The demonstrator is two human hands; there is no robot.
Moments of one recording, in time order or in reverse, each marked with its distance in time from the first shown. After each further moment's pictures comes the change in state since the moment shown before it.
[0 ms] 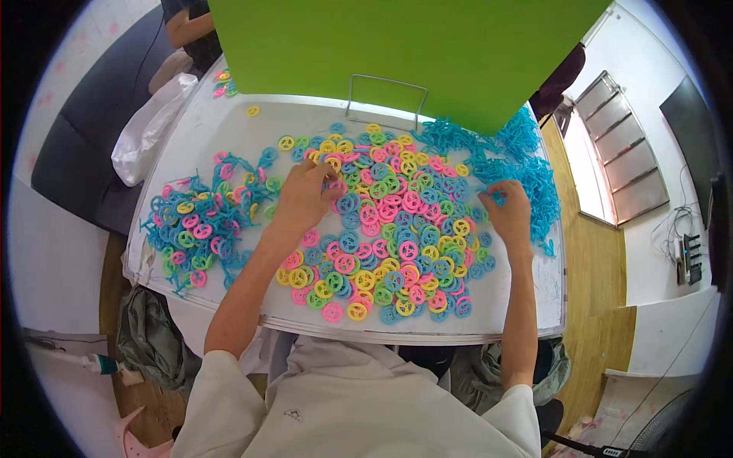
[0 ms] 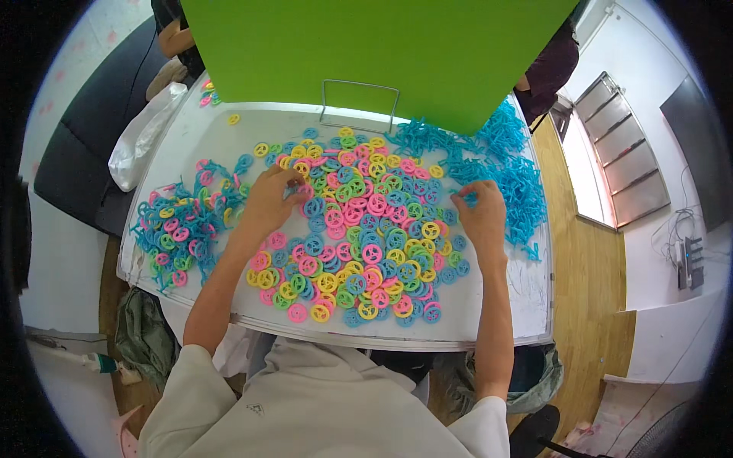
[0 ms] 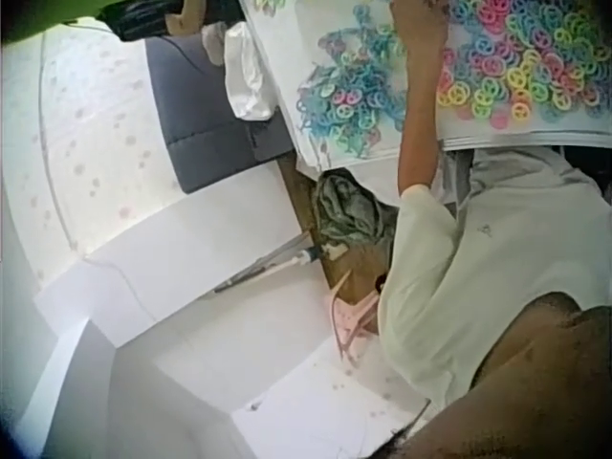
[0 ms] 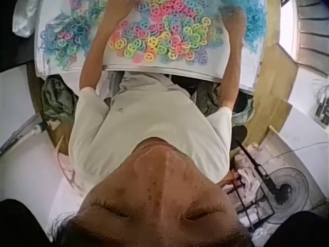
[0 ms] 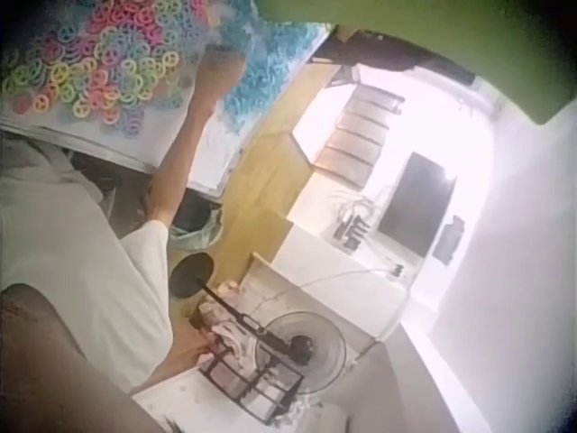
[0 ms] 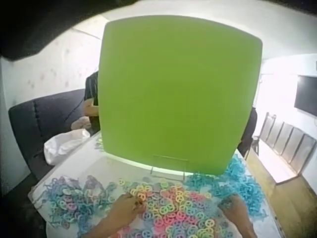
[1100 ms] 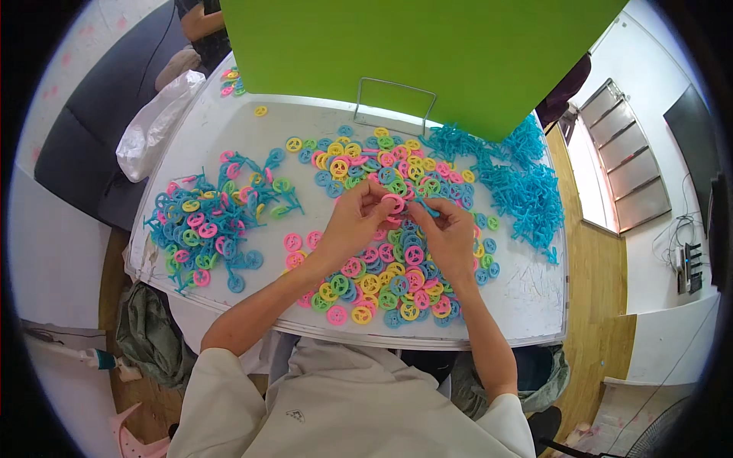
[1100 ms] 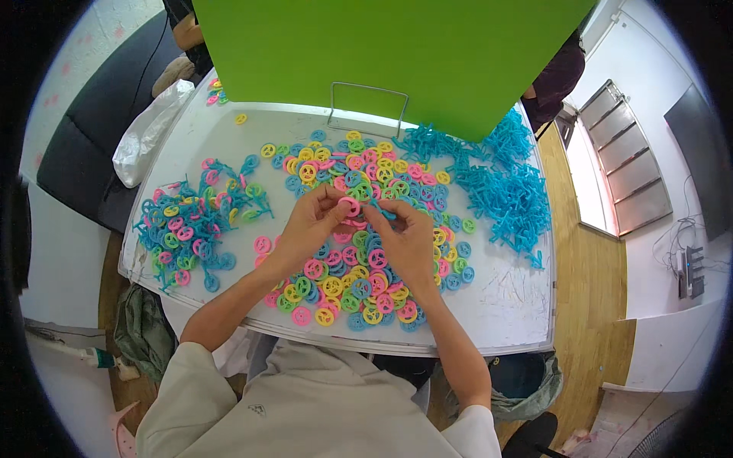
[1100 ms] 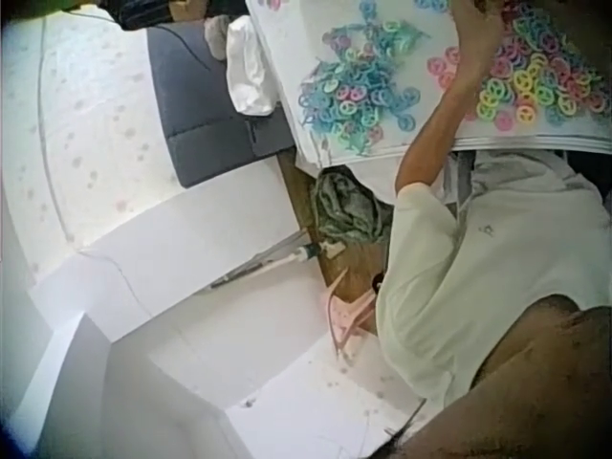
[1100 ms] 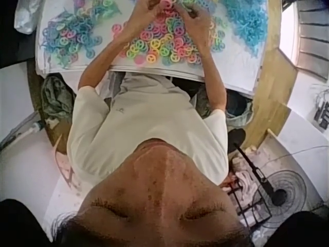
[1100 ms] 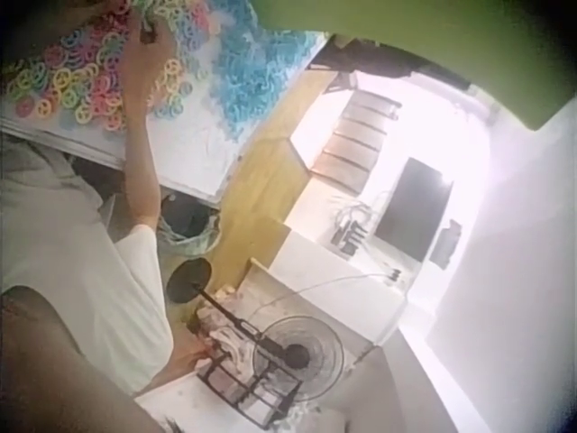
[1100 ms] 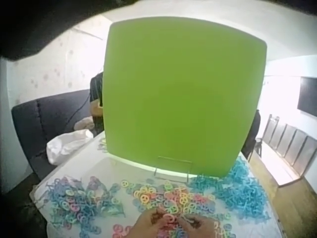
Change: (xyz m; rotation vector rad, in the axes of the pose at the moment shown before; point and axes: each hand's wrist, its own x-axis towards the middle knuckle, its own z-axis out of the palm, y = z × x) left_hand -0.009 0.070 0.006 -1.326 -0.292 -0.462; right_hand -0.027 -0.140 0.011 0.912 -0.263 0.287
